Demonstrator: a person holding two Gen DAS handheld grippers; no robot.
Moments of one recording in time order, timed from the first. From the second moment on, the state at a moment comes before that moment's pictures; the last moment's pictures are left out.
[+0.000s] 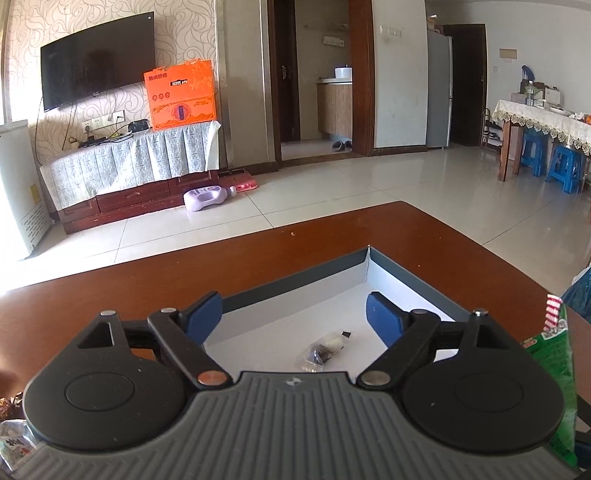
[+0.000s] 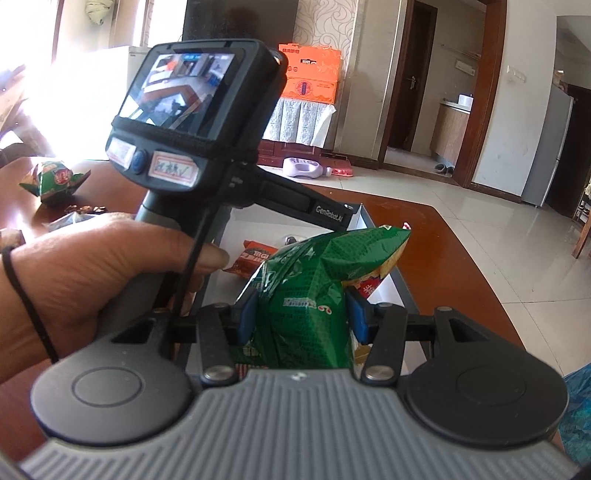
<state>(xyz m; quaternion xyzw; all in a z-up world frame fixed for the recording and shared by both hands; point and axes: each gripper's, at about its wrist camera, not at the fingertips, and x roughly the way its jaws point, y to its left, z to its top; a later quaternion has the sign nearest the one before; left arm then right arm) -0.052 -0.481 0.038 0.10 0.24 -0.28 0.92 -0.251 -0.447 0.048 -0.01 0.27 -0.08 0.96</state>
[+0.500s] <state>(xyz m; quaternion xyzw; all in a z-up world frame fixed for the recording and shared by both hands) -0.070 -0.460 0.044 0.10 0.23 -0.28 0.93 -0.253 -0.452 0.042 -0.02 0.26 -0.08 0.96</state>
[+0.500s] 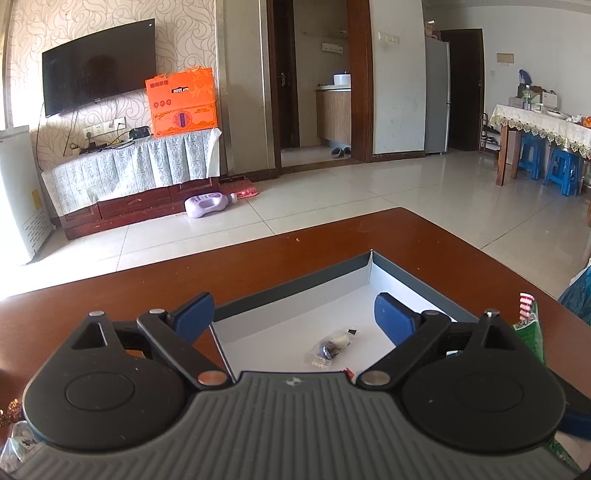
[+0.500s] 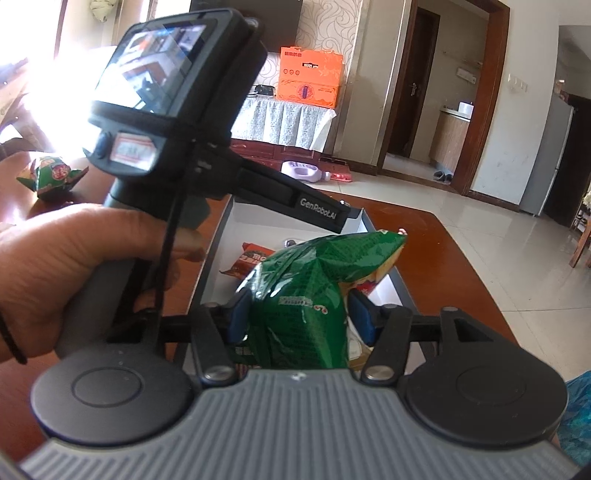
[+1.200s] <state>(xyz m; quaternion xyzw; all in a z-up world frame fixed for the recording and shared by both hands) -0.088 -0.445 0.053 0.09 0.22 -0.28 0.93 -0.250 -0.461 0.043 -0.03 0.26 -0.12 0.96</state>
